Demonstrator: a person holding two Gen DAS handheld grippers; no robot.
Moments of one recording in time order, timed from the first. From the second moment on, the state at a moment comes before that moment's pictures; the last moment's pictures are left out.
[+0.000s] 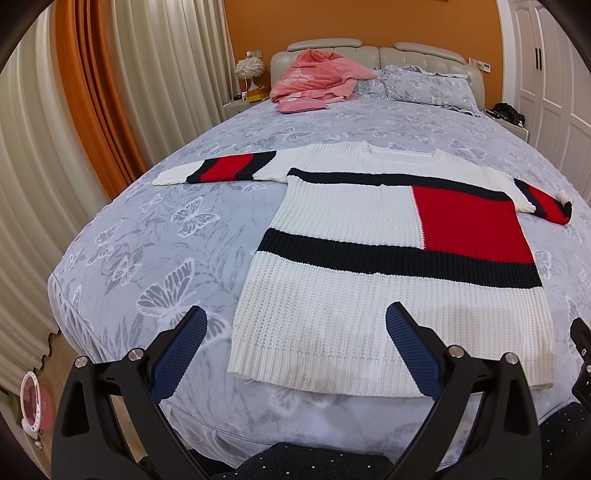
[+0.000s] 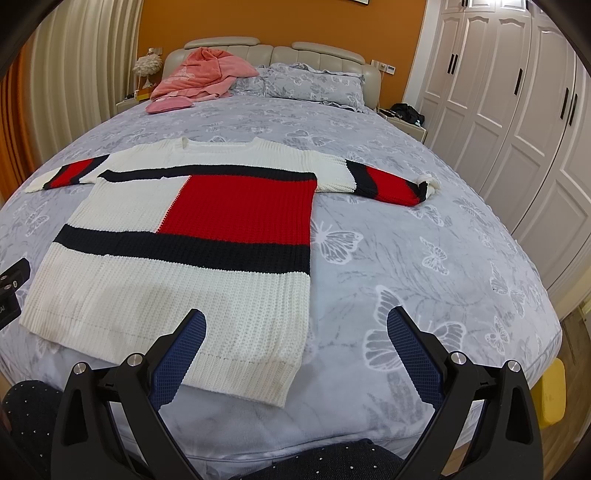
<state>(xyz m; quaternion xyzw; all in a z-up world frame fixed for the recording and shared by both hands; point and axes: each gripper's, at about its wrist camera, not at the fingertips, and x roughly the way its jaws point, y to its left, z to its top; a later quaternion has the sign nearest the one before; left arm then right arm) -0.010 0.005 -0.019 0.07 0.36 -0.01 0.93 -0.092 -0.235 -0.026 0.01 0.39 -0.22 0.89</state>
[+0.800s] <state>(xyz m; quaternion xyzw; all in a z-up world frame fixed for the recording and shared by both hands) 0.116 0.036 -0.003 -0.09 0.43 -0.01 0.90 0.063 -0.599 -0.029 0.21 0.39 -0.33 0.83</state>
